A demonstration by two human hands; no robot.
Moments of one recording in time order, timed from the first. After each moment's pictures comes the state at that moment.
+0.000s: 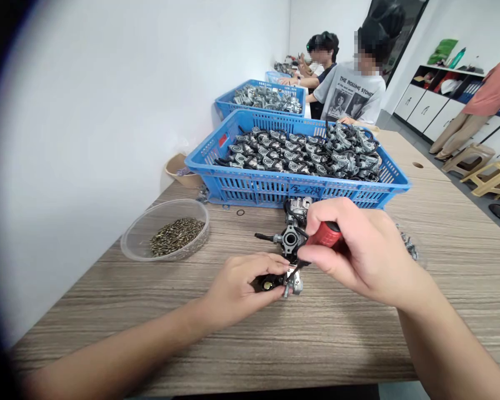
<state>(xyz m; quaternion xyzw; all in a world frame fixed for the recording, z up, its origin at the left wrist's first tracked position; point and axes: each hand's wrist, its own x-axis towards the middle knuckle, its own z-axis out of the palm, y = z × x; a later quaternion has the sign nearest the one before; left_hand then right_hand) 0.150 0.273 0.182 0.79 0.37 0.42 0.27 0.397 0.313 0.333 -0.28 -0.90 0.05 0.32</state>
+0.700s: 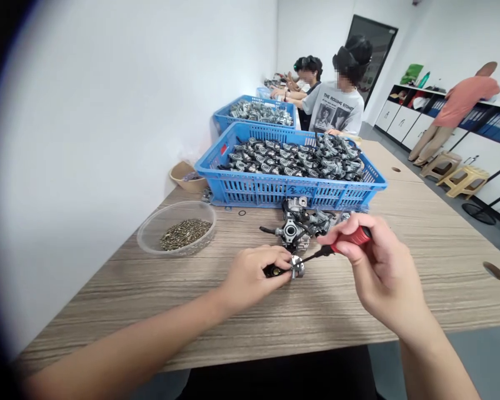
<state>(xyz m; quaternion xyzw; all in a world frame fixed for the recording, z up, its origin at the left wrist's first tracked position) 0.165 0.263 0.187 0.77 0.42 0.39 0.26 0.407 0.232 0.303 -0.40 -0.75 0.22 0.47</state>
